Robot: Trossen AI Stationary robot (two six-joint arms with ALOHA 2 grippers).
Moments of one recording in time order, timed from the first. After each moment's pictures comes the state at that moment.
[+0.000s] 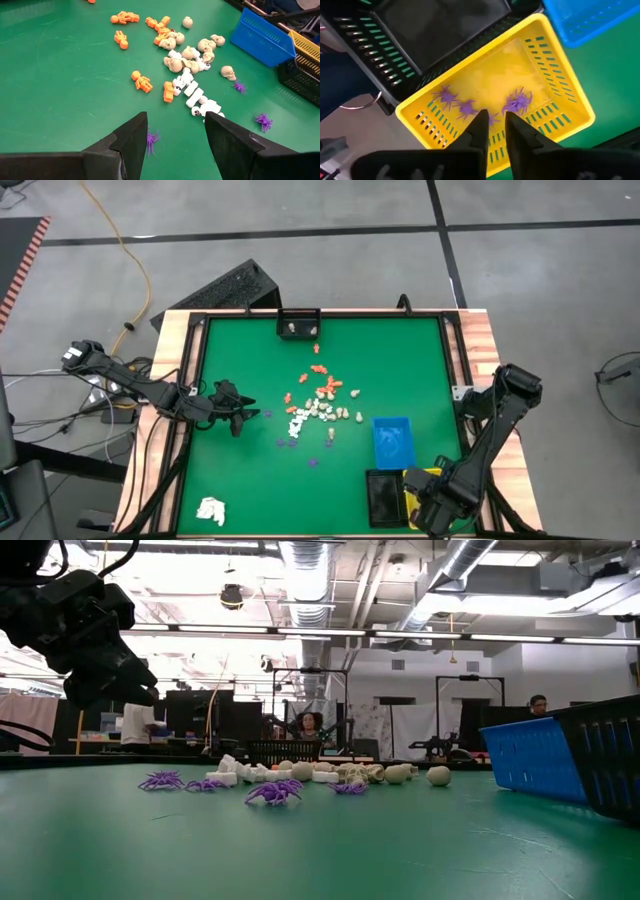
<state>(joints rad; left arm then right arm) -0.38 0.63 0.20 -0.06 -0.55 -0.75 0.97 1.68 1.36 -1.16 0.05 1.52</state>
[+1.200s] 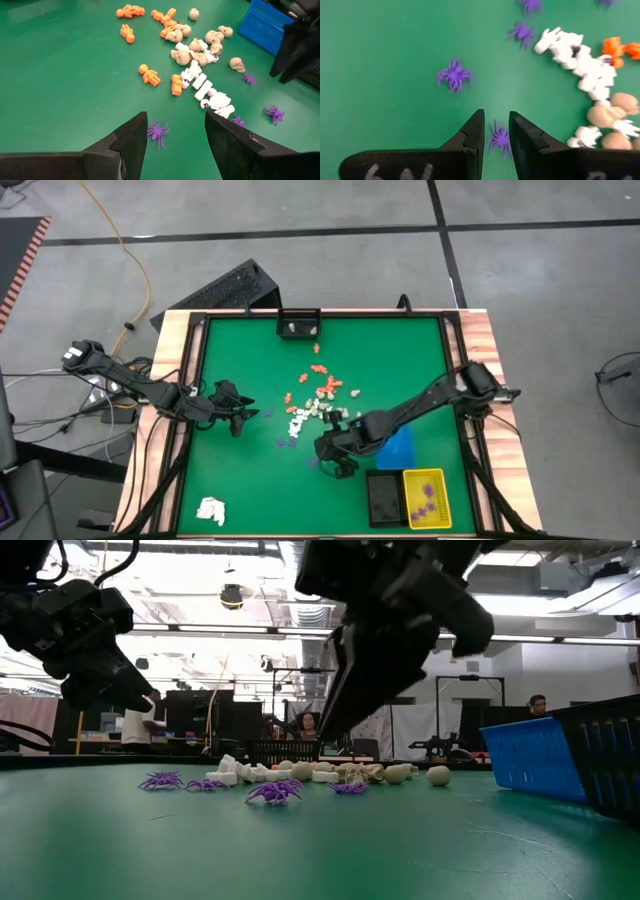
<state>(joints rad) -0.38 0.63 0.20 -0.10 -0.55 -0.74 0.35 1.91 1.36 -0.41 0.21 0.02</state>
